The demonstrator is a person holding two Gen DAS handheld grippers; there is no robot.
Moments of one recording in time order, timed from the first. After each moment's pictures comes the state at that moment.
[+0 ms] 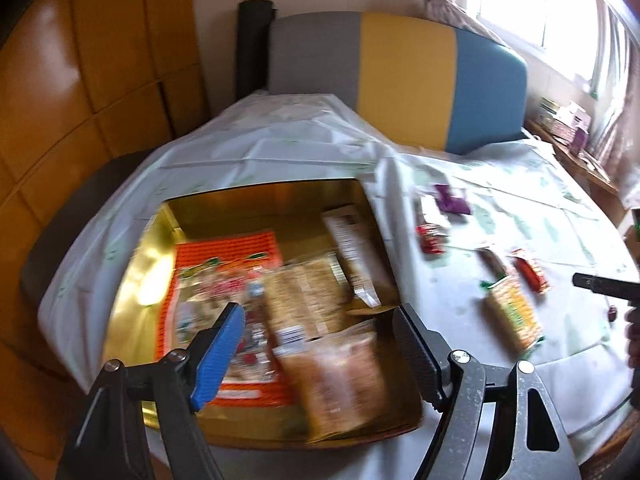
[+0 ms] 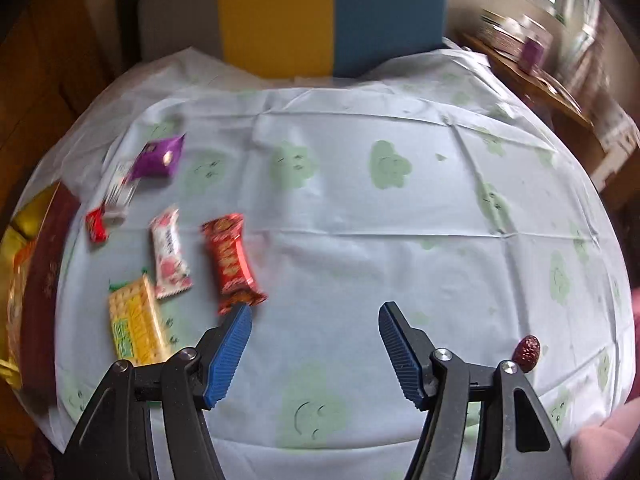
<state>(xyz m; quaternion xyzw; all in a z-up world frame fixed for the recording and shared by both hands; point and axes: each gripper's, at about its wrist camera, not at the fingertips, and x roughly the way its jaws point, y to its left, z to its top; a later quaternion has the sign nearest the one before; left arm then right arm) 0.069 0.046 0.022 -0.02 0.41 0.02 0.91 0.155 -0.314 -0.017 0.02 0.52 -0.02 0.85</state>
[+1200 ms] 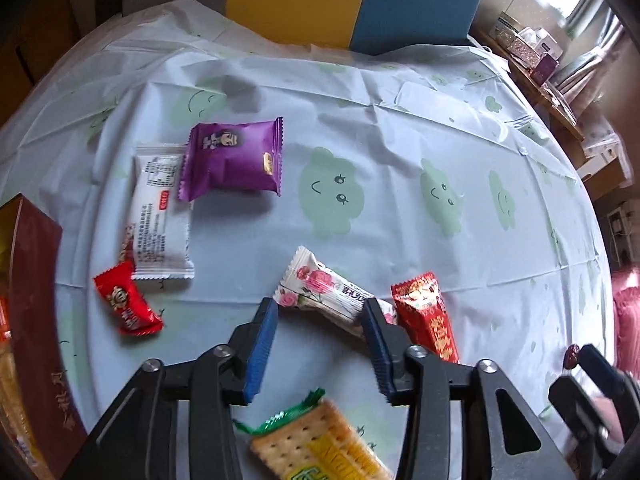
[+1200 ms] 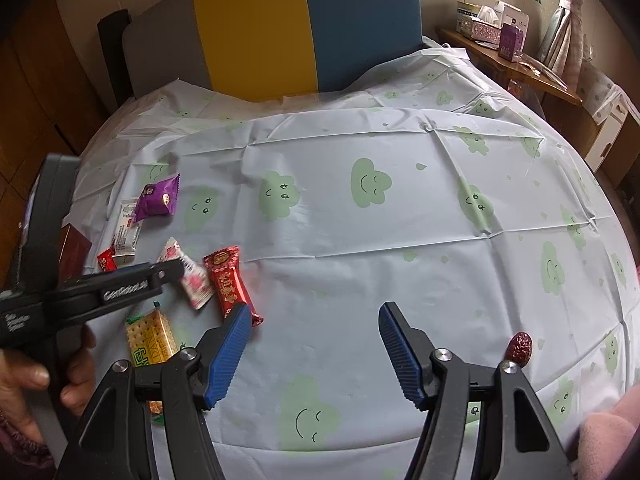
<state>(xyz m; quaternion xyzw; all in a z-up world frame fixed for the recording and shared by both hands) 0.250 -0.153 -0.063 -0.04 0.58 -0.11 0.81 0.153 -0.328 0.002 0.07 0.50 -0.03 0.86</state>
